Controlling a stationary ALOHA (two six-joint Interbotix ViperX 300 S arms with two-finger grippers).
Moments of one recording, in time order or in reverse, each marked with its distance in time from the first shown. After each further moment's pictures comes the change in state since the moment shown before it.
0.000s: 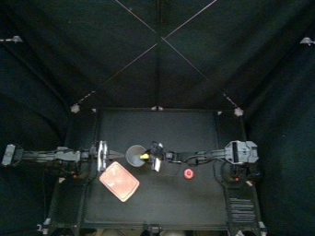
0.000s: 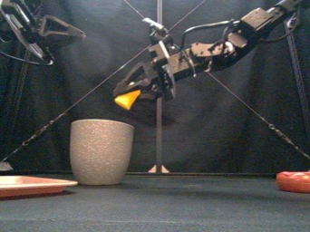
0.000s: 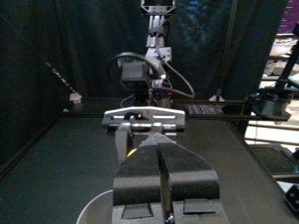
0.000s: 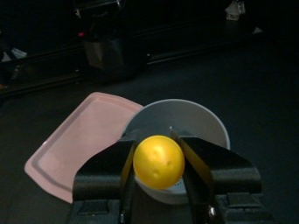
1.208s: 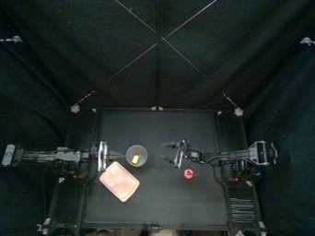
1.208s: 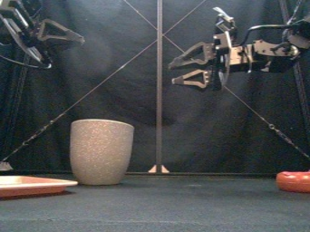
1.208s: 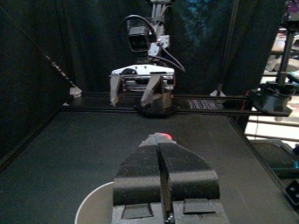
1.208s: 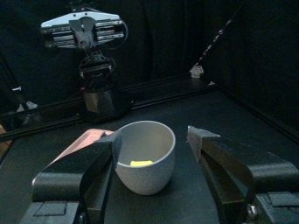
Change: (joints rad) left arm 0.003 0.000 0.021 0.000 -0.002 -0.005; right arm -0.035 -0.396 0.494 0.012 -0.411 -0.008
